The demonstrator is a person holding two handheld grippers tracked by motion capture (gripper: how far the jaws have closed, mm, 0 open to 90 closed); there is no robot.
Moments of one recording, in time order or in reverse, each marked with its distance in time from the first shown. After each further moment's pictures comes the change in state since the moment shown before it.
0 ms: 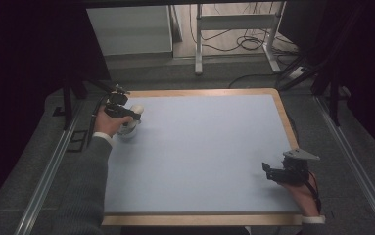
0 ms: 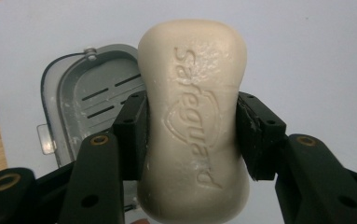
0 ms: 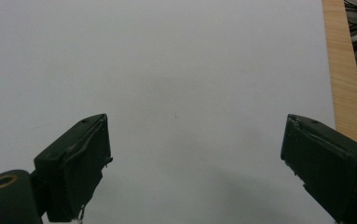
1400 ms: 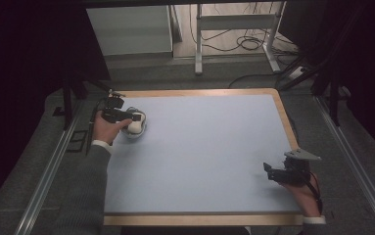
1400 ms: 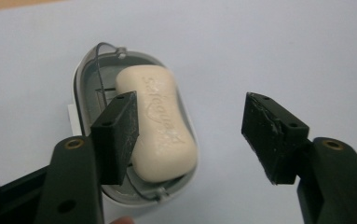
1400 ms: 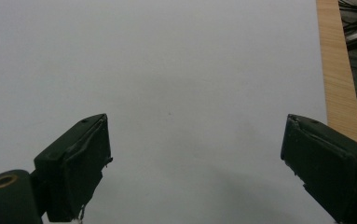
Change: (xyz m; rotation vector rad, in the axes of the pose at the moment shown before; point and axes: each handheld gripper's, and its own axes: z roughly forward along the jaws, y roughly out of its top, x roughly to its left) left arm -0.005 -0.021 -0.011 -0.142 -0.054 -0.016; right arm -0.003 -0.002 -0.001 0.000 -0.007 -0.002
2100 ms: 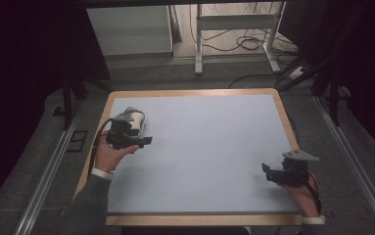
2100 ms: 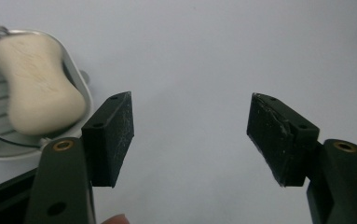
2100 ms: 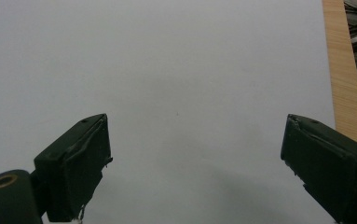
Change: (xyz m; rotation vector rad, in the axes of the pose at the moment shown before) left arm -0.057 -0.067 -0.021 -0.057 -0.135 0.189; right arm 0.005 0.000 0.000 -0.003 0.007 -0.009
